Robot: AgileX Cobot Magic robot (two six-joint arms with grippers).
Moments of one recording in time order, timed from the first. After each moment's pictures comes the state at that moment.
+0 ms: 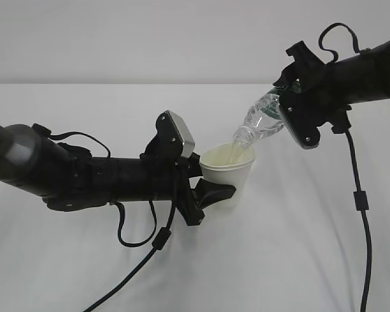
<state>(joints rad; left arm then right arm) -0.54 2.17 -1.03 0.87 -0.85 -0.38 0.20 1.82 -1.15 -1.84 -0.07 -0.19</state>
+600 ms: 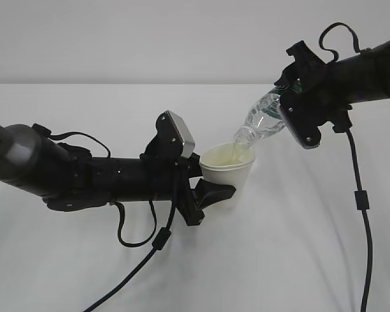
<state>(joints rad) -0.54 2.17 -1.03 0.87 -0.85 -0.38 0.20 1.82 -1.15 -1.84 -0.06 -0.21</state>
